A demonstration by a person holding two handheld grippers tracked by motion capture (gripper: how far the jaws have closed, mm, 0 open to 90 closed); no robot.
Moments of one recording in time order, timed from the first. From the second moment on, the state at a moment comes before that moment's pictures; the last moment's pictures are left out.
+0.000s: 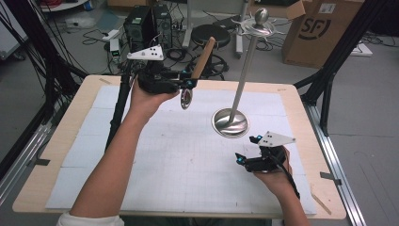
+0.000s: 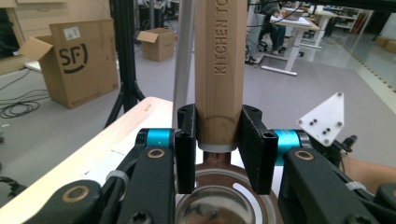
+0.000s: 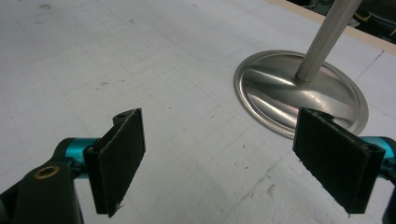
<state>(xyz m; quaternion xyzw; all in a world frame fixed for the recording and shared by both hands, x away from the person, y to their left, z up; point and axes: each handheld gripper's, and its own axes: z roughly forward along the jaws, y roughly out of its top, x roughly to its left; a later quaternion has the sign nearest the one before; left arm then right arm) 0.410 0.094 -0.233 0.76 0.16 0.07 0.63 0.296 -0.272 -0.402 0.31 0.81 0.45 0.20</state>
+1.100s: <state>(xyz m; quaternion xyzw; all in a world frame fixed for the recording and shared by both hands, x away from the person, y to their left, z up) 0.432 0.070 -0.199 0.76 0.16 0.10 0.62 0.297 -0.271 -0.403 0.31 0.82 0.45 0.20</state>
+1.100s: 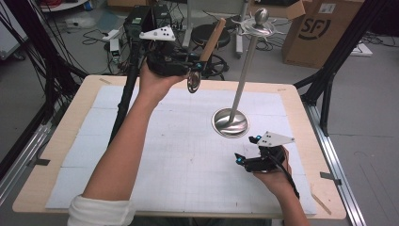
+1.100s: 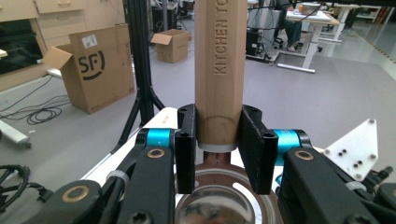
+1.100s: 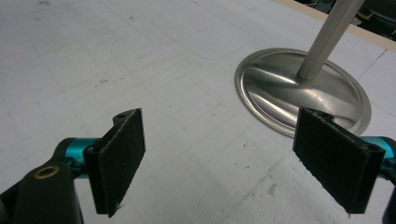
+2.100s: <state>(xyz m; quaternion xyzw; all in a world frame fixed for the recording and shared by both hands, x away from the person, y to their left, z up) 0.473 0.049 -0.205 0.76 0.17 0.08 0.62 0.301 -0.272 -0.406 0.31 0.82 0.44 0.19</state>
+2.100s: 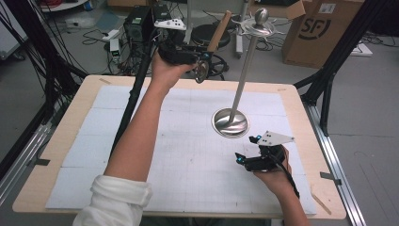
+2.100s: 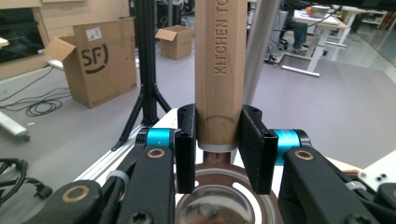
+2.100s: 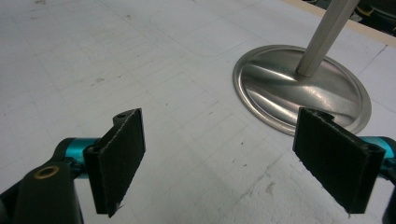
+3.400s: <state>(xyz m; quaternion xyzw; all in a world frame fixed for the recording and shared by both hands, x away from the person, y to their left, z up) 0.433 0.025 -0.212 0.78 0.14 0.09 0.60 0.298 -0.267 -0.404 0.30 0.82 0.44 0.20</state>
